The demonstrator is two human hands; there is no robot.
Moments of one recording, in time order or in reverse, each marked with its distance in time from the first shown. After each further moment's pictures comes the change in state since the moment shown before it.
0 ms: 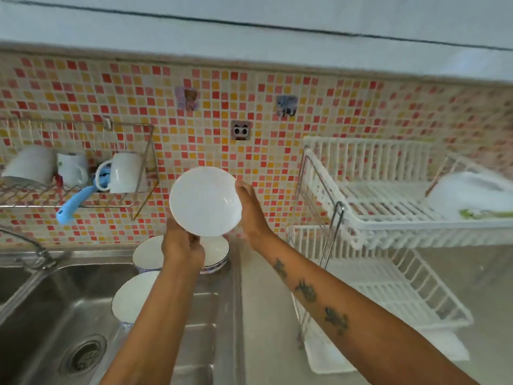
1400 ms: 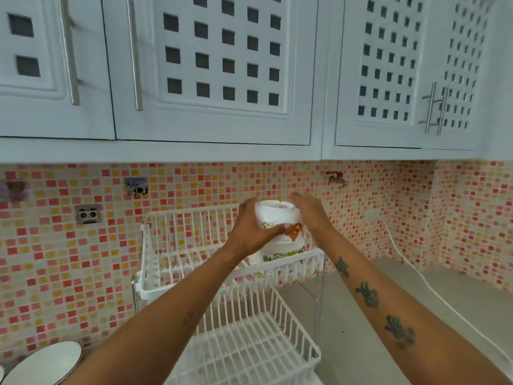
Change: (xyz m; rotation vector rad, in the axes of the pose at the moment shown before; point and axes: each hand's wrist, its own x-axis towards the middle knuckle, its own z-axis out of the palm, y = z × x) left_hand -0.163 -0.217 0.333 1.123 -0.926 0.737; right_hand -0.118 -0.162 -0.410 -0.295 0.610 -0.196
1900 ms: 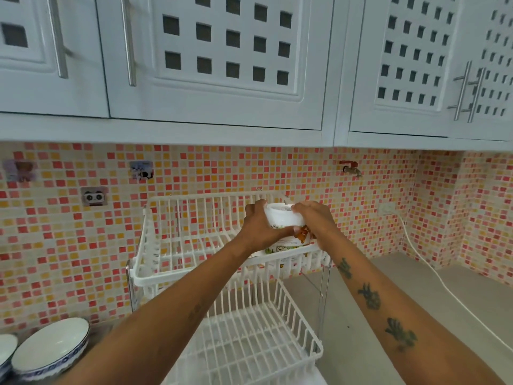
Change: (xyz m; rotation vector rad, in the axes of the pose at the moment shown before) left_hand 0.003 -0.013 0.028 0.074 -0.108 -0.152; right_hand 0.017 0.045 -0.003 -0.060 0.026 0.191
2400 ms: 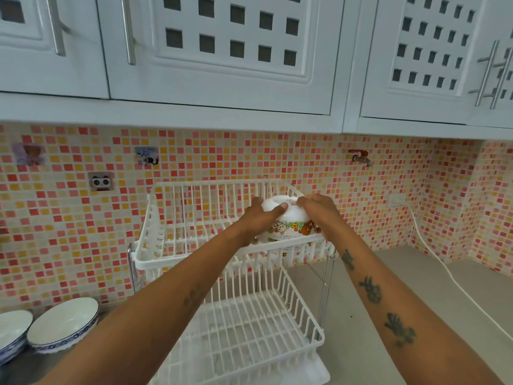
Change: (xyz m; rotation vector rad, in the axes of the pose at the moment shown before) left_hand 0.003 -0.007 -0.003 -0.289 -0.130 -0.318; right_hand 0.005 0.007 0.000 -0.122 -0.044 0.014
